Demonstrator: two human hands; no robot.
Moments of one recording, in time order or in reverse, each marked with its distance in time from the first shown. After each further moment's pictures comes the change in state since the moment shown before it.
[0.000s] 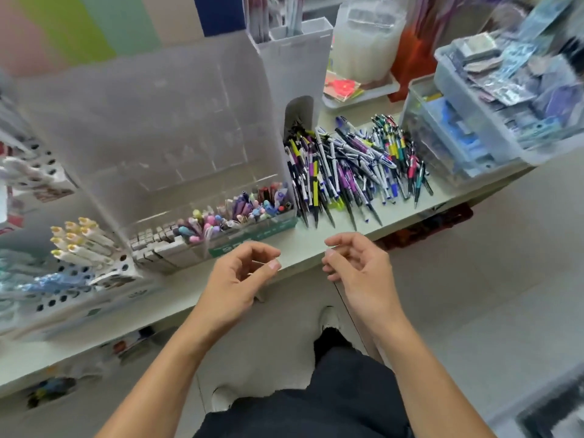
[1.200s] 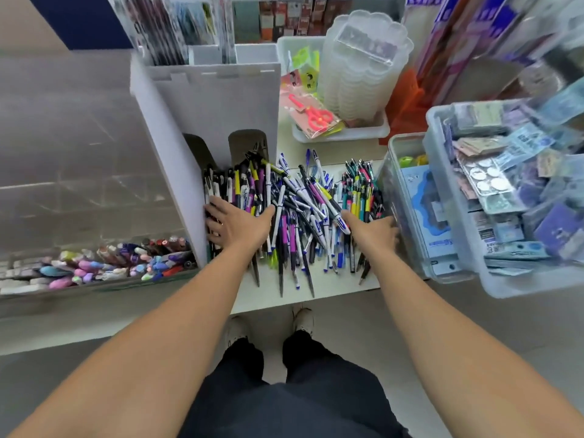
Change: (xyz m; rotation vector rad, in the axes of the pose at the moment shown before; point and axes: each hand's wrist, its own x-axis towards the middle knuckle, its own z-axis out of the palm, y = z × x) left_hand 0.300 0.005 0.155 0.443 0.592 -0.666; right_hand 0.342 0.027 -0.160 -0.694 0.169 0.476
